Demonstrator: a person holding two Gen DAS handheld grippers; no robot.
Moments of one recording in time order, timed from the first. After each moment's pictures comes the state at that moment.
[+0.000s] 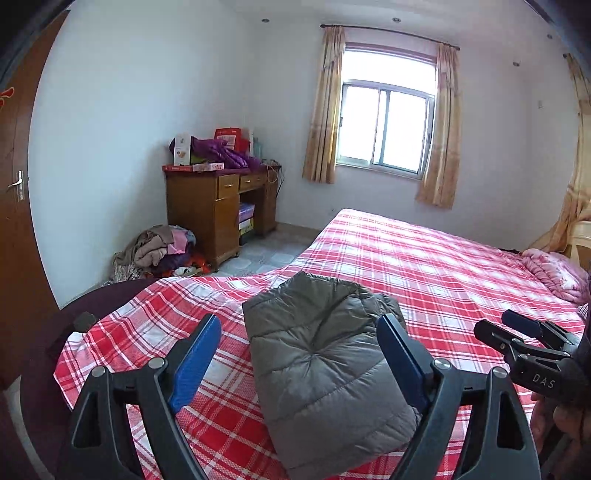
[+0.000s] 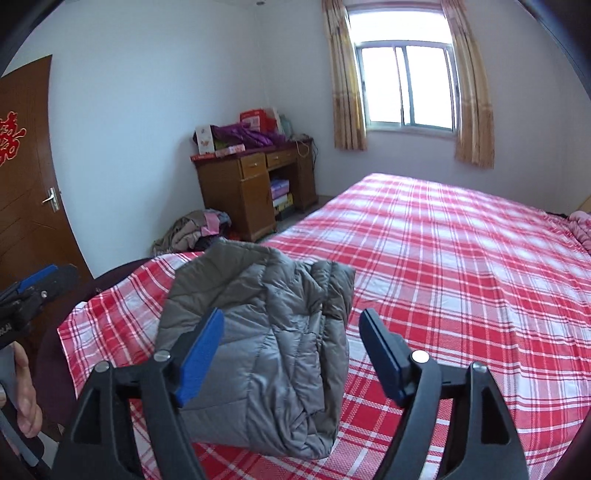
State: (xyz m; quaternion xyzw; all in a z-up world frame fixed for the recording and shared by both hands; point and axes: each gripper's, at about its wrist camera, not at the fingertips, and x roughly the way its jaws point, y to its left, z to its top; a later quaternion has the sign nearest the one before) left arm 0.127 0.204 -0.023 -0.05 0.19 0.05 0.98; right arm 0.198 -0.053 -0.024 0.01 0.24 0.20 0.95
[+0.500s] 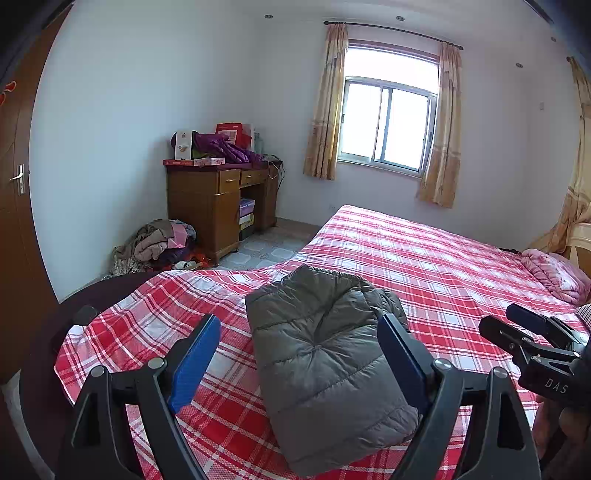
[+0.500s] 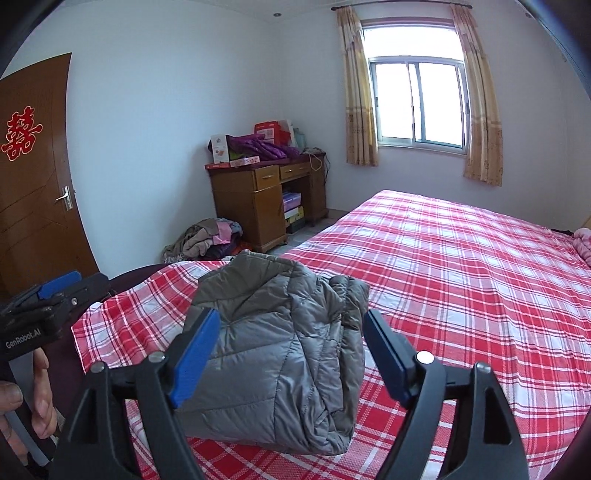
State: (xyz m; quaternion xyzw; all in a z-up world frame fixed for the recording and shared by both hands) left arm 0.125 0.210 -0.029 -0.06 0.21 0.05 0.98; right arm 0.178 -0.038 -0.016 0.00 0.22 0.21 0.95
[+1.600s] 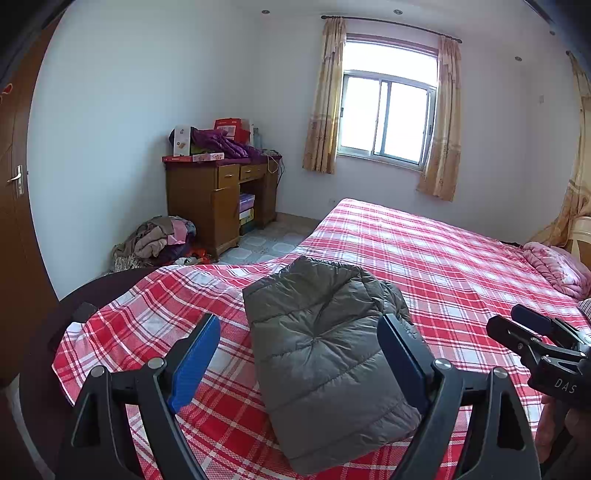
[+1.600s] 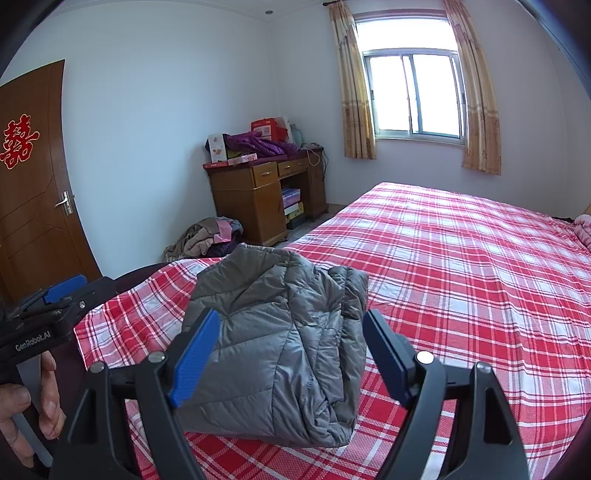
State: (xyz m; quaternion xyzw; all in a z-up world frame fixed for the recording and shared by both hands) left arm 0.130 0.209 -0.036 -0.05 0.21 0.05 0.97; right arm 0.176 -0.047 -0.026 0.01 0.22 0.22 0.95
